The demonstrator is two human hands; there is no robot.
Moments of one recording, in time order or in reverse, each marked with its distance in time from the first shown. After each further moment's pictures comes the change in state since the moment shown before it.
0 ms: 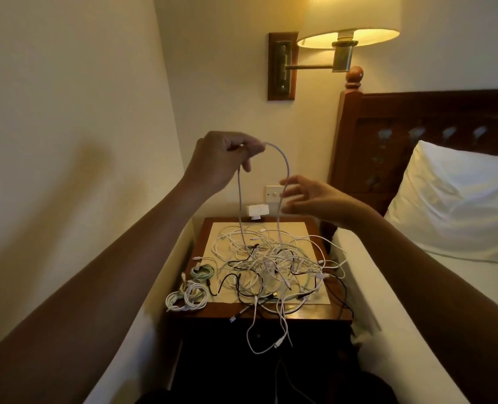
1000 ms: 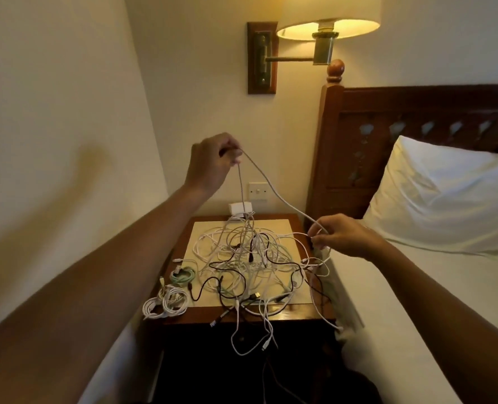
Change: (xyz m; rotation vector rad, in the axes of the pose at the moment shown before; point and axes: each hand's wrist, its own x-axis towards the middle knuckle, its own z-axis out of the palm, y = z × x) left_hand 0.034 -0.058 0.057 0.040 0.125 0.055; right_hand -0.043 0.094 -0.018 -0.277 0.147 0.252
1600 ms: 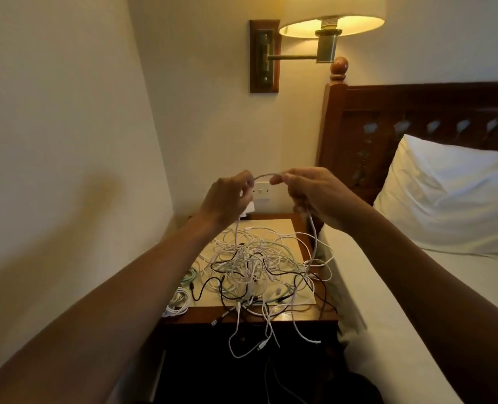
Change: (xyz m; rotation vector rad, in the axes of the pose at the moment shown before) left_hand -0.043 -0.022 0.043 0.341 -0.192 0.097; right_hand -0.006 -0.101 -0.021 0.609 -0.017 -0.256
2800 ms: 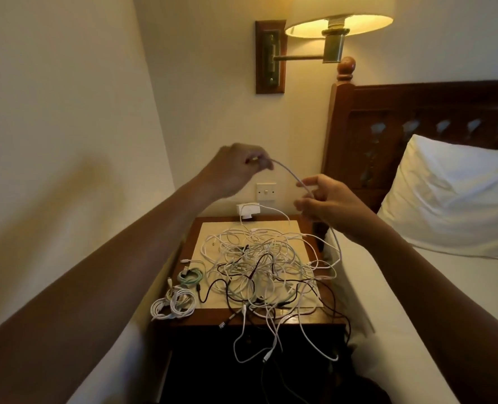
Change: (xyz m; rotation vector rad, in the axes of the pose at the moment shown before) left_hand 0.034 0.036 -0.078 -0.182 -0.265 -0.027; right_hand -0.007 0.027 -0.009 -0.124 0.108 0.005
